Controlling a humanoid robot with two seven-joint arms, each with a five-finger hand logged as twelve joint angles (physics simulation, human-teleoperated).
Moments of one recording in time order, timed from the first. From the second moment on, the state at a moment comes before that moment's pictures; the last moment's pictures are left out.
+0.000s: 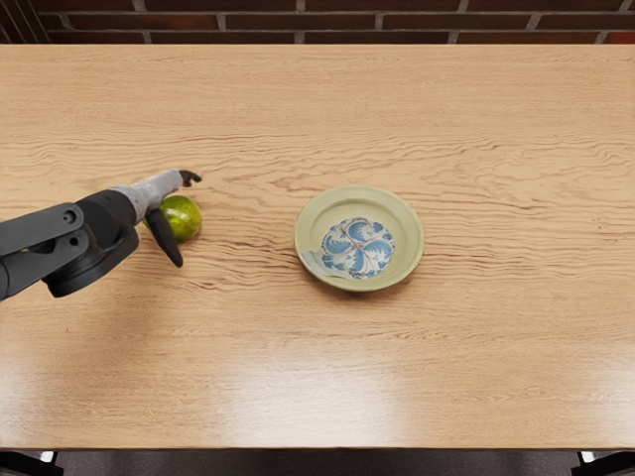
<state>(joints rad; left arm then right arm) -0.97 0.57 -0.26 -1.38 1.14 0.12 0.61 -0.04 0.00 0.07 0.18 -0.24 0.22 -0.22</state>
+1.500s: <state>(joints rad) -1.04 0.57 -0.25 -1.36 0.89 0.05 0.61 -0.04 0.00 0.07 0.18 -0.24 0.22 -0.22</state>
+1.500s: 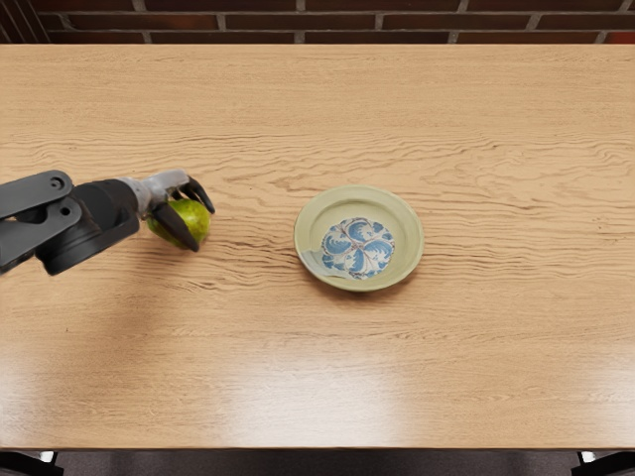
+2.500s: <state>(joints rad) -1.16 0.24 -0.38 -1.33 0.77 -0.05 0.61 -0.04 0.00 0.07 0.18 -0.24 0.22 -0.22</state>
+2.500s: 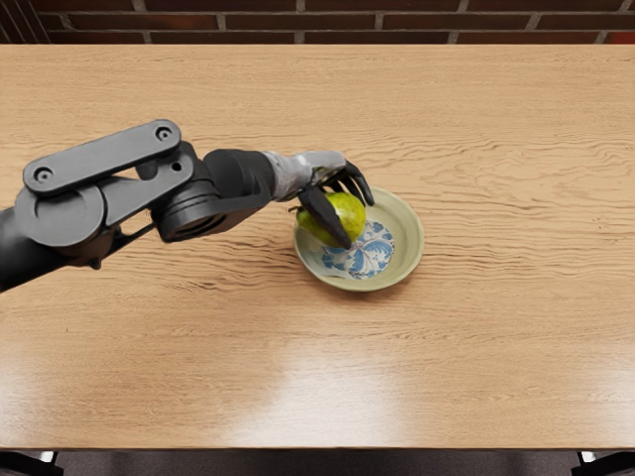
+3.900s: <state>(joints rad) -0.88 0.90 -0.66 -1.28 0.03 -0.61 0.61 -0.04 0.00 0.07 0.18 -0.24 0.22 -0.22</state>
